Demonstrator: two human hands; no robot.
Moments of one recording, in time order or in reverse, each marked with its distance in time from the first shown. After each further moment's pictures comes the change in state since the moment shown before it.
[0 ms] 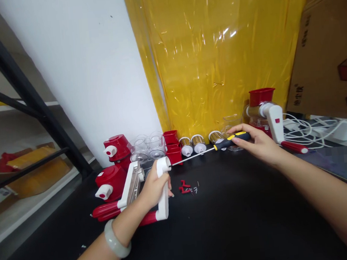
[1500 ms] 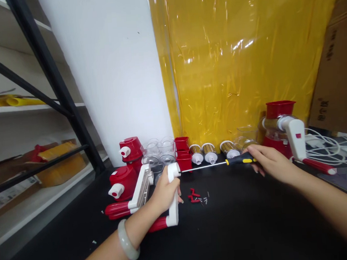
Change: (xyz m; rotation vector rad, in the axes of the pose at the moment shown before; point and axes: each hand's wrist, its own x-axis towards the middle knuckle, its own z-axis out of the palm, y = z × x) left_hand 0.000 -0.011 0.000 0.022 0.074 0.008; right_hand -0.002 0.014 0.006 -0.016 -0.177 0.165
